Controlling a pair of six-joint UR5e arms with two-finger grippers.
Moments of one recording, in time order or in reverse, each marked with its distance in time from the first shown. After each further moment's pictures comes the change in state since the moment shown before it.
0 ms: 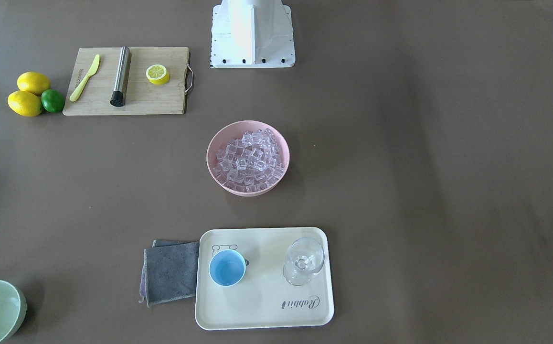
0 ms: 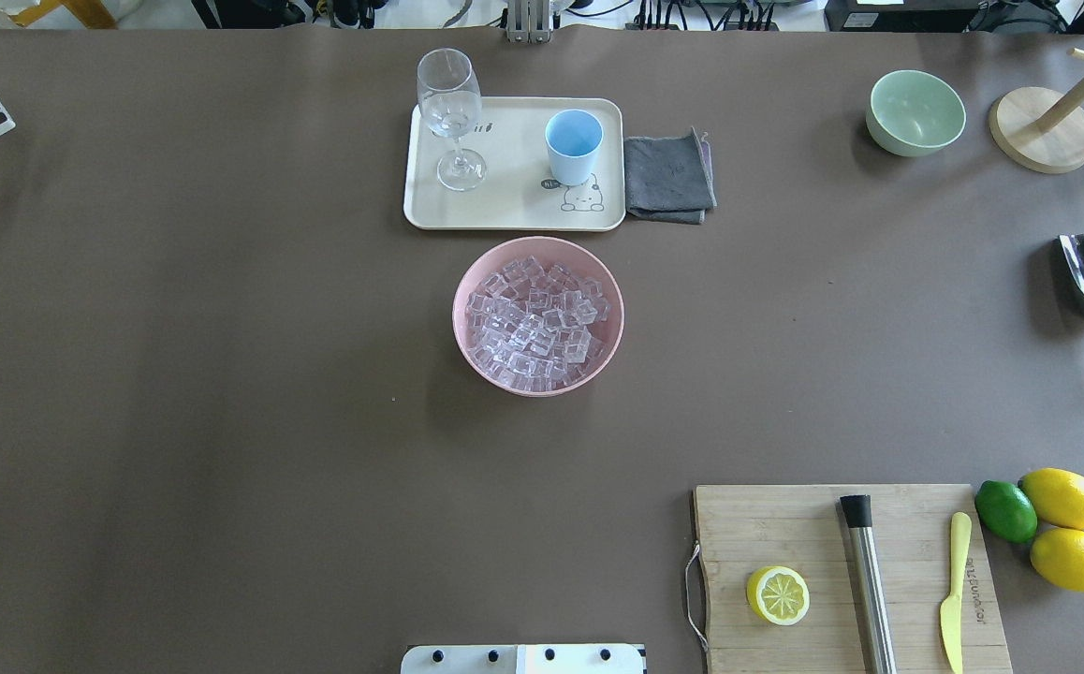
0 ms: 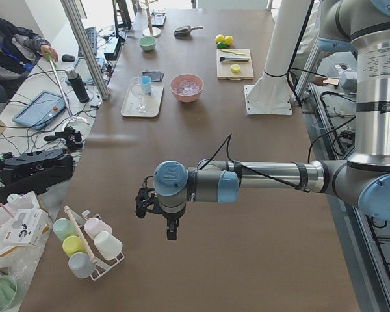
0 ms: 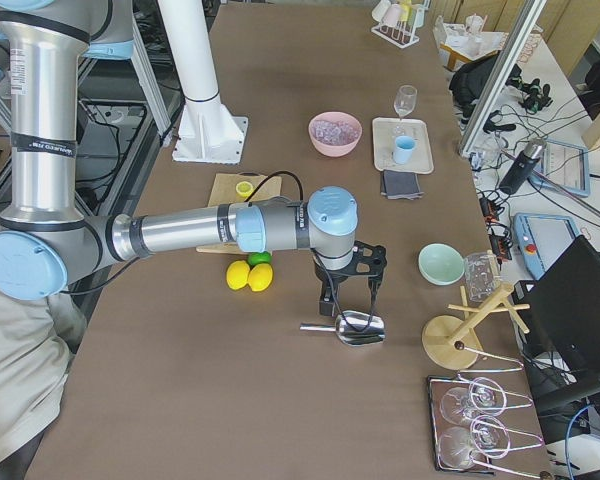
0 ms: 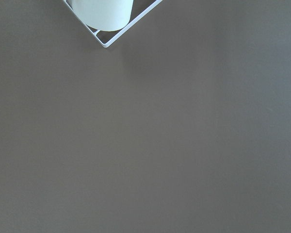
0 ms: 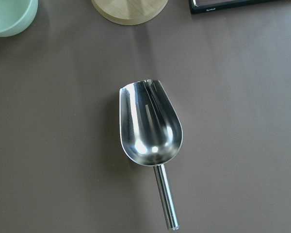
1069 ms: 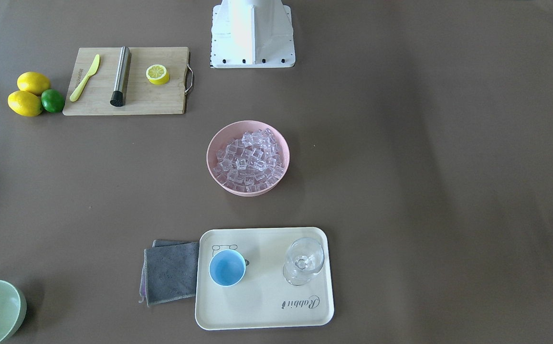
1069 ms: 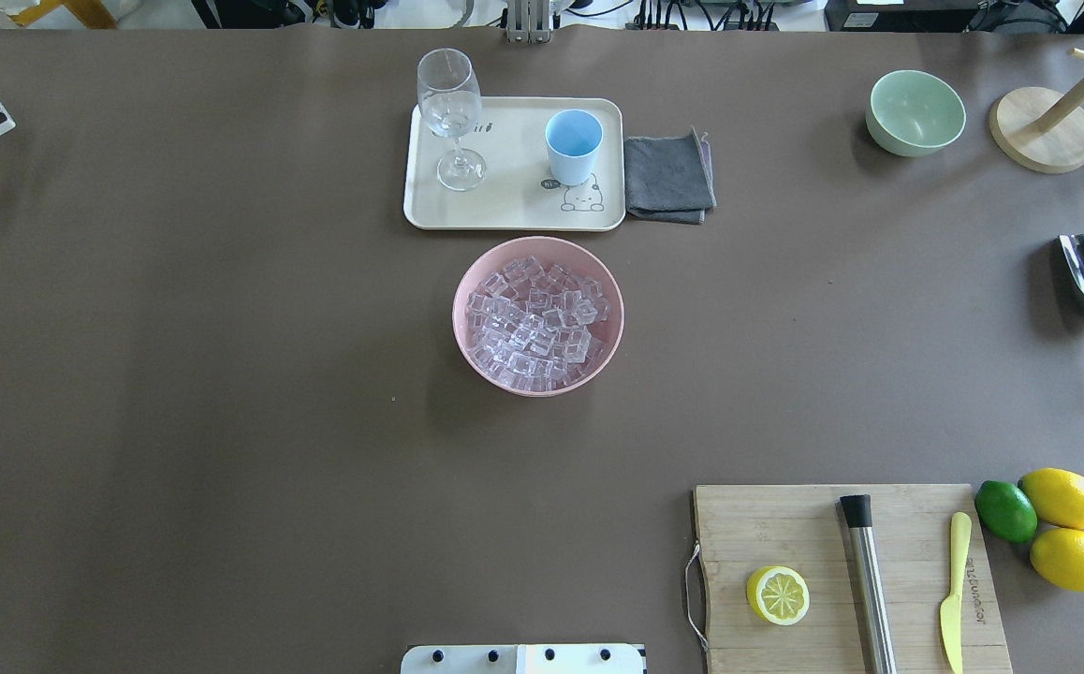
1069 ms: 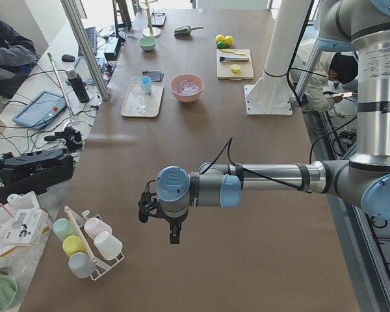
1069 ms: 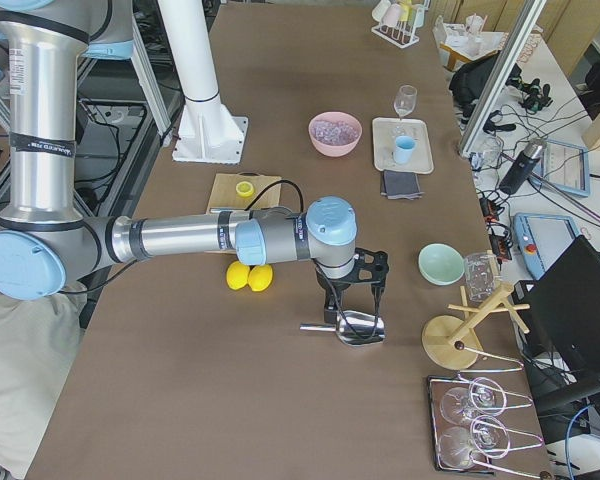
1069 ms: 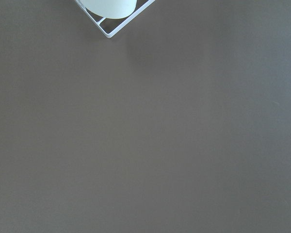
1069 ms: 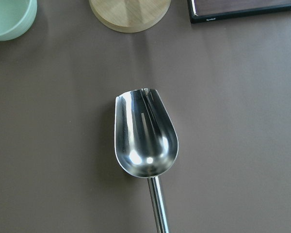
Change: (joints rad) left arm -0.001 0.013 0.015 -0.009 -0.008 0.006; right arm 0.008 -0.005 -0.048 0.107 0.001 -0.009
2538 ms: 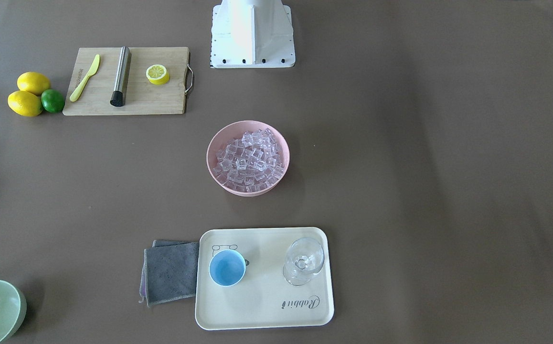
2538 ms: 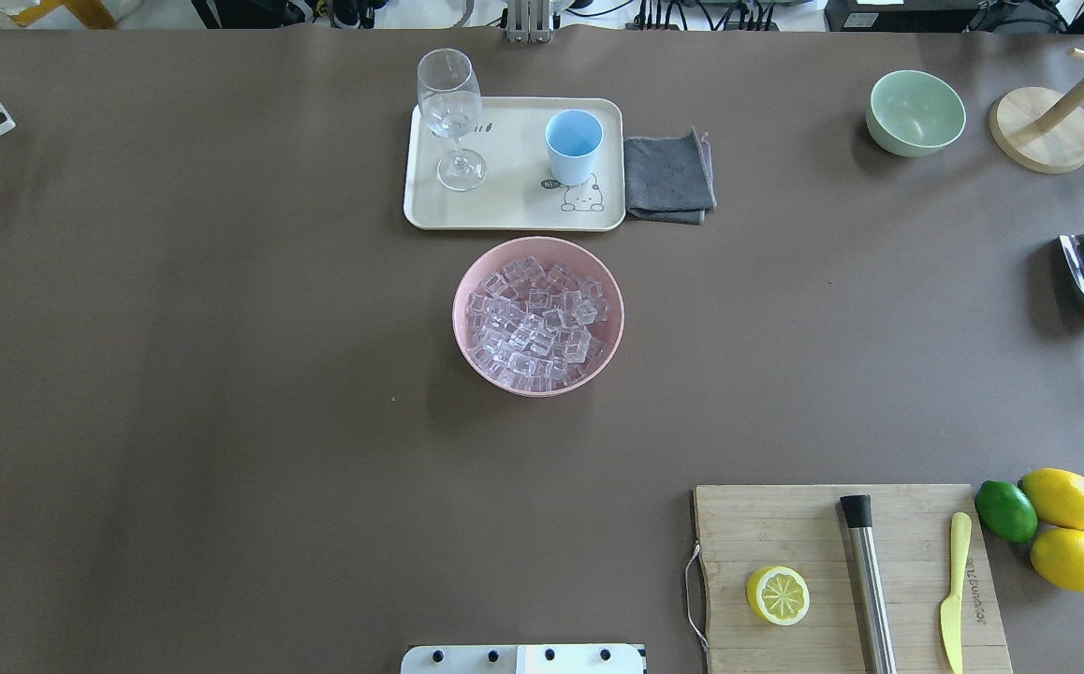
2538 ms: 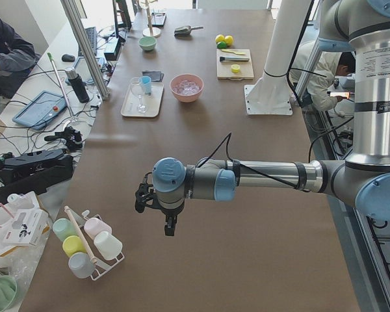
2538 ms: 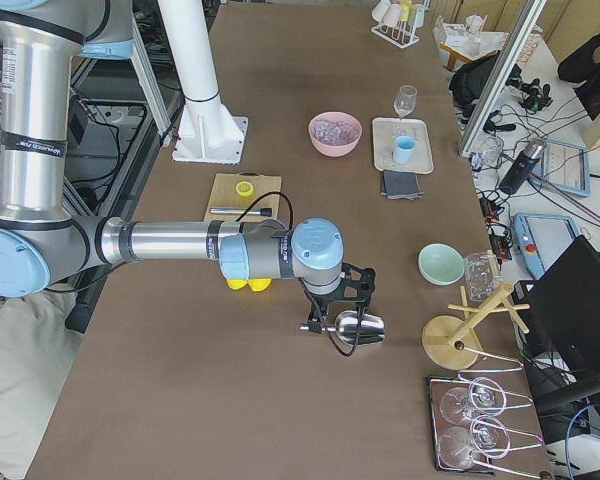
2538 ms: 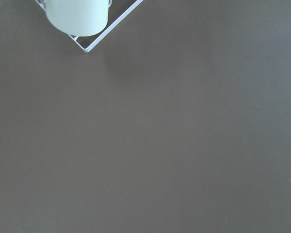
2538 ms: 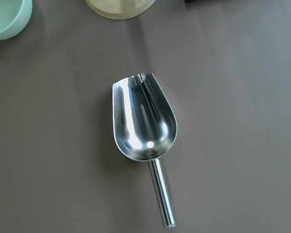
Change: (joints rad) left arm 0.032 -0.018 -0.018 -0.011 0.001 0.007; right arm 0.034 -0.046 -0.026 0.004 0.086 0.014
